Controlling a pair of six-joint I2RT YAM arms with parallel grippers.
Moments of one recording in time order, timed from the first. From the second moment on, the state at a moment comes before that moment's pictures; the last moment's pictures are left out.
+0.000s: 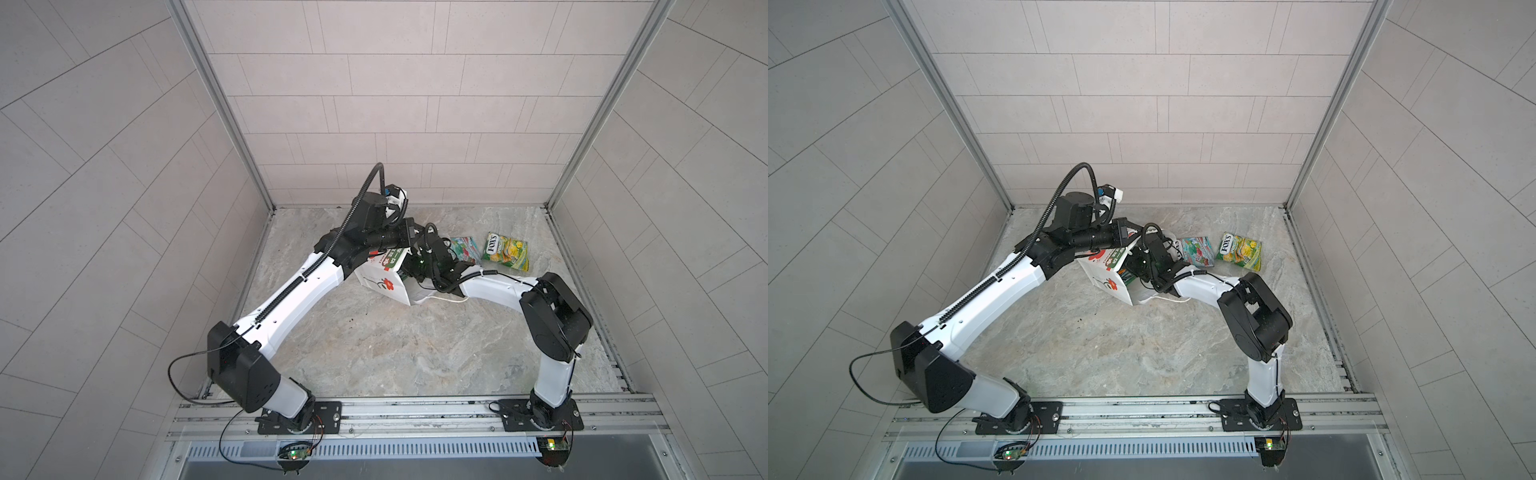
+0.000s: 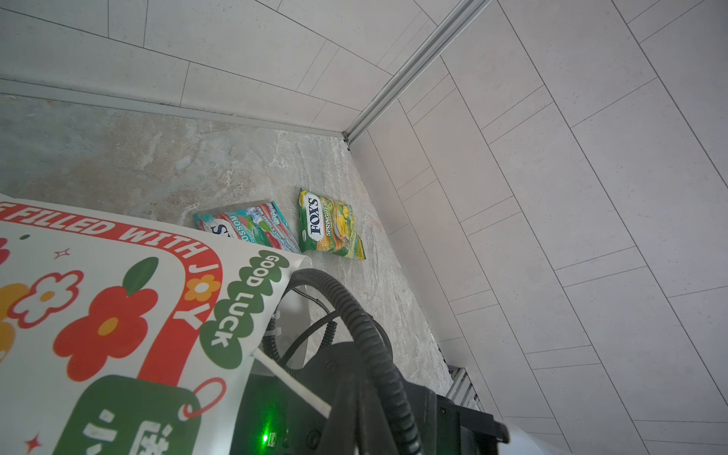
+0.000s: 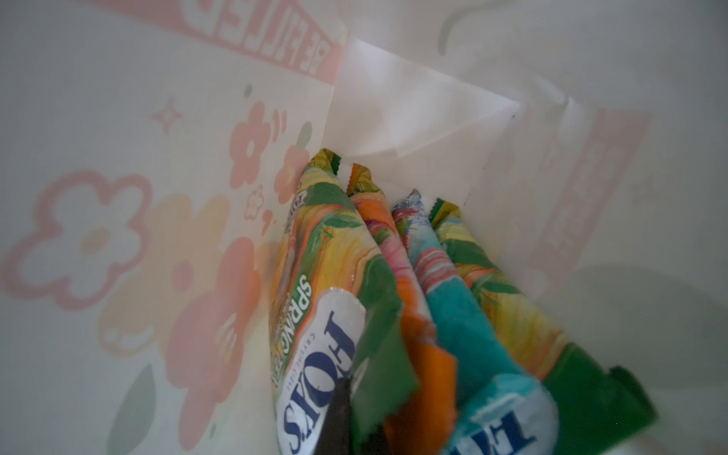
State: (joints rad) left arm -0.58 1.50 1.47 -0.40 0.37 -0.61; right arm 0.65 1.86 1.22 0.12 -0.14 1.19
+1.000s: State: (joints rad) left arm -0.59 1.48 1.47 -0.50 0.23 -0.57; right arm 0.63 1.60 1.02 0.03 -0.15 0.99
